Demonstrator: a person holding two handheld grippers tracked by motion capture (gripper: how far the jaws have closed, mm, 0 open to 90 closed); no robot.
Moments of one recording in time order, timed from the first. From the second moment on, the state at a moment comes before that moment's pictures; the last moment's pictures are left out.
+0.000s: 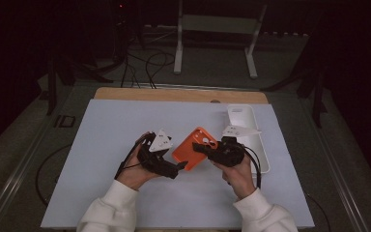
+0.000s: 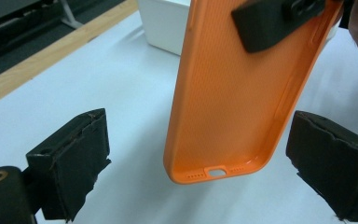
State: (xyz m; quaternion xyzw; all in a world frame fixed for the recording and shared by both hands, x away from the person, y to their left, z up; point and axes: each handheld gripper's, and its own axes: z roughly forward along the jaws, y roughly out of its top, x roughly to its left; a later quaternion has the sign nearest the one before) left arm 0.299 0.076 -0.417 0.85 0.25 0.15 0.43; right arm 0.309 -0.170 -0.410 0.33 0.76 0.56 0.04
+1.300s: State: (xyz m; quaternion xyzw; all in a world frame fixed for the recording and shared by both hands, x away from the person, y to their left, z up) left arm 0.300 0.076 -0.433 0.86 0.20 0.05 0.47; right arm 0.300 -0.166 -0.401 0.24 0.78 0.57 0.02
